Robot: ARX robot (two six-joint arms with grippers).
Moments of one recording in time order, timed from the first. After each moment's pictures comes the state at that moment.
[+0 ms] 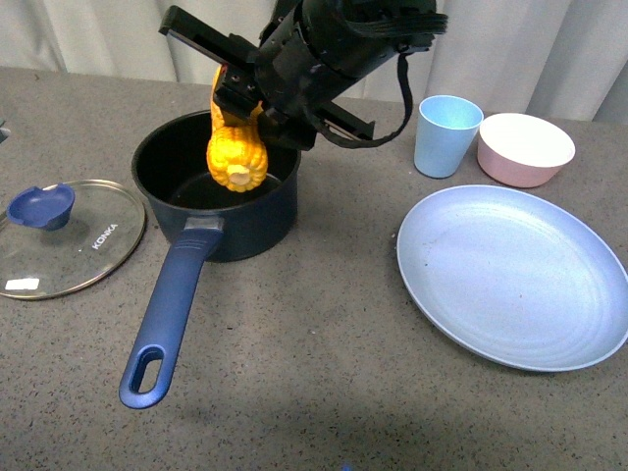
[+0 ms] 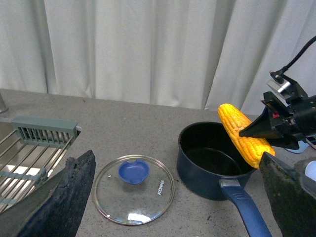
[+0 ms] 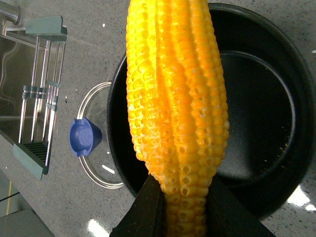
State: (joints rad) left arm 0.00 0.00 0.02 0.00 0.00 0.00; right arm 0.55 2.24 1.57 -0.10 -0.31 0.66
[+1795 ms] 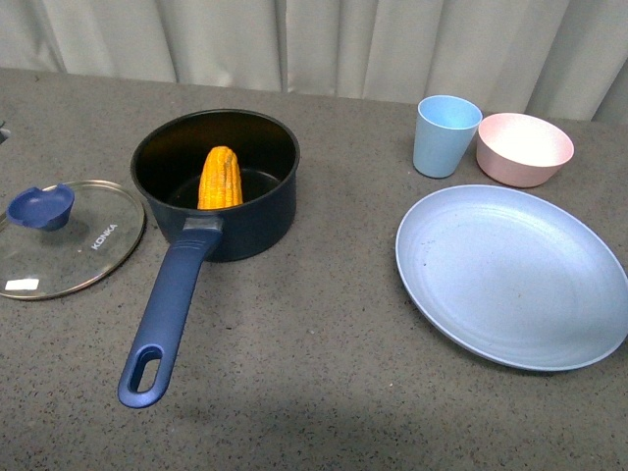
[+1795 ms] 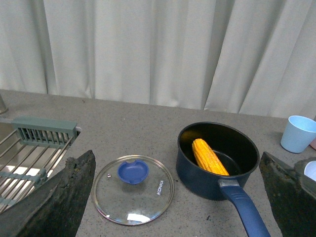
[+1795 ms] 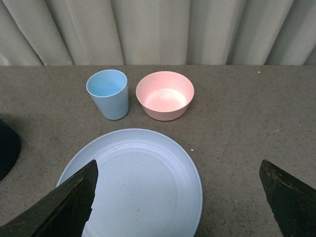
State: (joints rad) left arm 0.00 0.00 0.02 0.00 0.00 0.00; right arm 0.14 1.09 0.32 0.42 0.15 0.09
